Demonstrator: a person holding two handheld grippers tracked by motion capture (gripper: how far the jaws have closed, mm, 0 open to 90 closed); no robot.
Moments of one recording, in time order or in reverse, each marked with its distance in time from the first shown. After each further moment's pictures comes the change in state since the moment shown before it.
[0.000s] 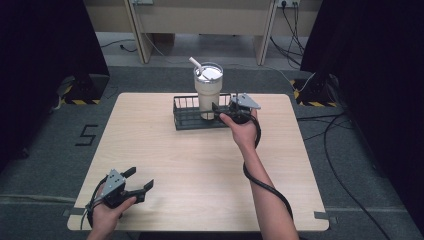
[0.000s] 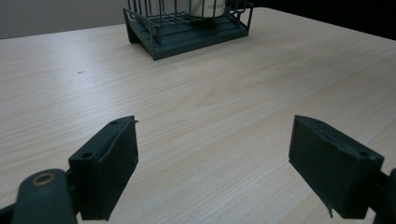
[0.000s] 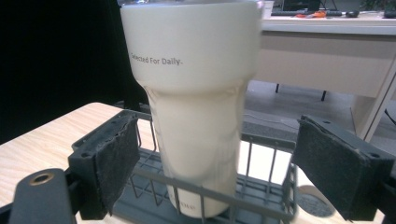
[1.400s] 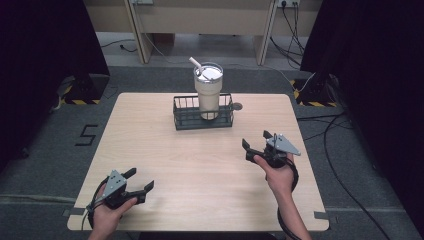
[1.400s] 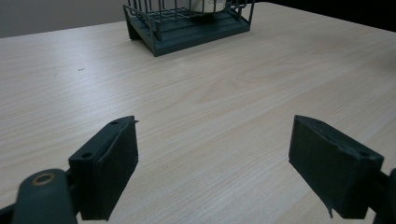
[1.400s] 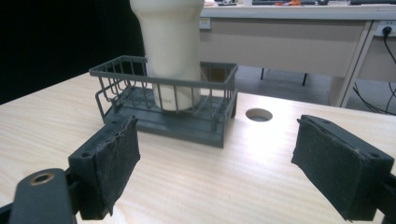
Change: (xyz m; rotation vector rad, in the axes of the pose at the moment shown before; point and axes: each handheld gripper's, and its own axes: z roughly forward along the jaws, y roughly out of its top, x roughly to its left) left arm -0.002 -0.002 0.000 0.012 0.011 0.012; right arm -0.024 -0.066 -0.140 0.021 -0.041 0.008
